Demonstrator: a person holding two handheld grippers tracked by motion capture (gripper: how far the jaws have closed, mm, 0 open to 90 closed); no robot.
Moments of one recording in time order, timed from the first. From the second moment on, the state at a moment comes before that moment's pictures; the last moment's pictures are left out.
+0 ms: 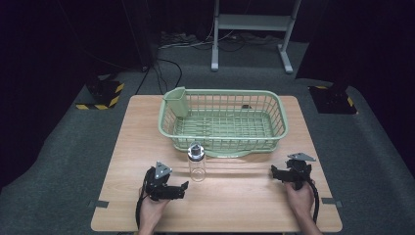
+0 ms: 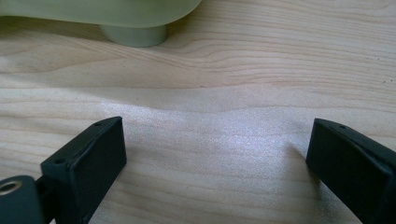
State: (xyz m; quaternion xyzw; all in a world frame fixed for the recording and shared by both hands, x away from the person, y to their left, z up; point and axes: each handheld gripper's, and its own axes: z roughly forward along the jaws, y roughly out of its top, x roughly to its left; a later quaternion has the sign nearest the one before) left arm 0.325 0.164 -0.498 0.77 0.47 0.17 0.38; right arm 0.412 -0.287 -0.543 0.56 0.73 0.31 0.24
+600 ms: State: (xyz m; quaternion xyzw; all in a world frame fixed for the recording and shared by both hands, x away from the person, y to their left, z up) left arm 0.355 0.122 -0.479 0.77 0.44 0.18 0.42; right arm 0.412 -0.287 -0.543 0.56 0.73 0.31 0.24
